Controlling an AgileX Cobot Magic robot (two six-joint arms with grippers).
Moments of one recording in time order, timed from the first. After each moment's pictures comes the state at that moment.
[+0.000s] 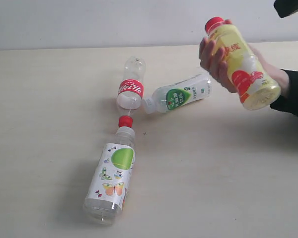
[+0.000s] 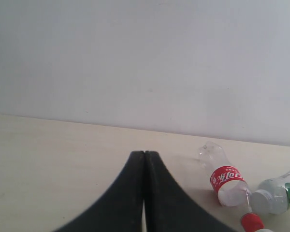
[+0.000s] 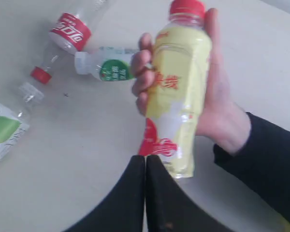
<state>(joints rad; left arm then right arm) -0.02 0.01 0.00 0.07 0.08 -0.24 0.45 1.23 -1.38 -0.05 1.21 0.00</state>
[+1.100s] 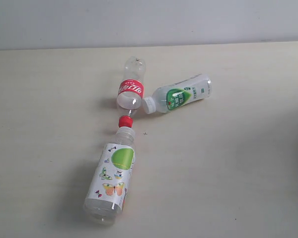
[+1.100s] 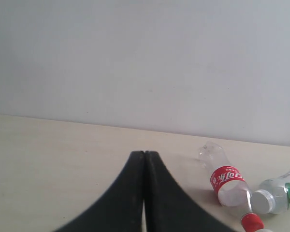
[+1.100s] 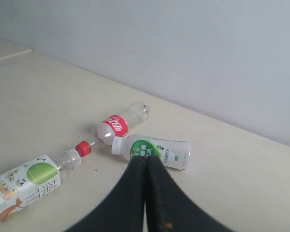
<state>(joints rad) -0.02 0.01 0.00 0.07 0.08 -0.24 0.47 0.16 -0.50 0.11 0.65 -0.18</state>
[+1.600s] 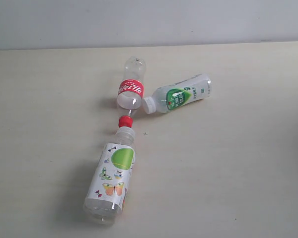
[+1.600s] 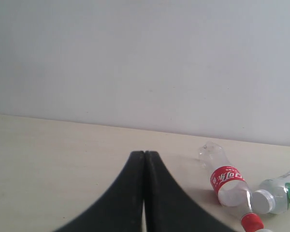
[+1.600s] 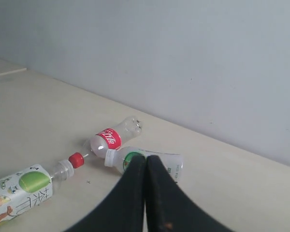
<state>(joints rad) -0.02 0.01 0.00 0.07 0.08 -0.24 0.47 0.00 -0.42 0.08 0.64 -0.18</state>
